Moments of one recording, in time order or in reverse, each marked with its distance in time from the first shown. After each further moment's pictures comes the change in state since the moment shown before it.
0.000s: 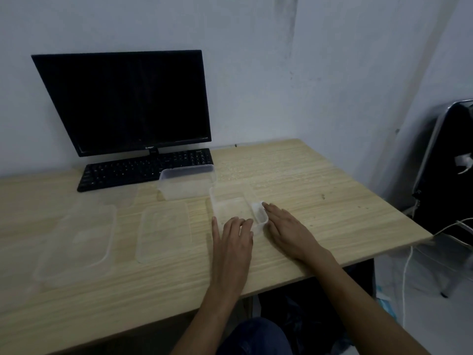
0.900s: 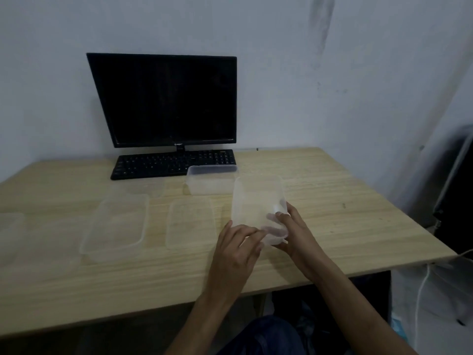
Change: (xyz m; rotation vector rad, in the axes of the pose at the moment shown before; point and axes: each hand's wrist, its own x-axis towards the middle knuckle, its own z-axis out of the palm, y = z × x) left_hand -0.029 -0.038 -0.048 -0.309 0.197 0.152; right_hand -0.014 -0.093 -0.015 1.295 0.127 0.397
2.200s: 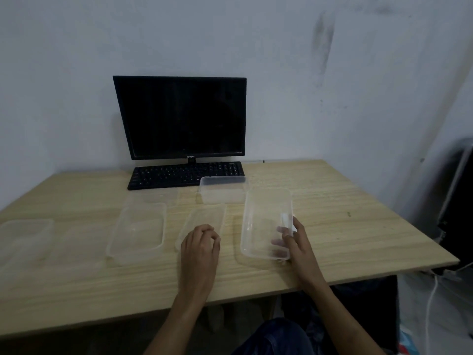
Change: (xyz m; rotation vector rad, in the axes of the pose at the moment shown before) left_hand -0.011 -0.048 -0.060 0.132 -0.009 -0.433; right_hand -0.020 0.031 0.013 -0.225 0.130 -0.196
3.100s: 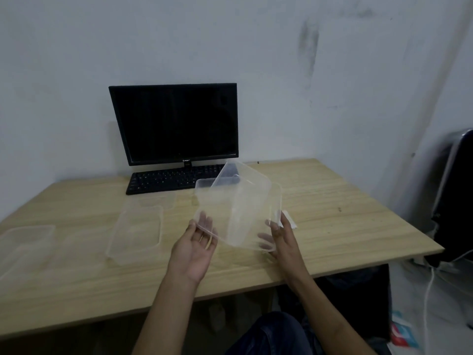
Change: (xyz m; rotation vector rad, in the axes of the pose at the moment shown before) left_hand 0.027 0.052 -0.056 -1.818 -0.040 -1.169; right_hand -0.011 -0.017 0.016 0.181 -0.041 -0.021
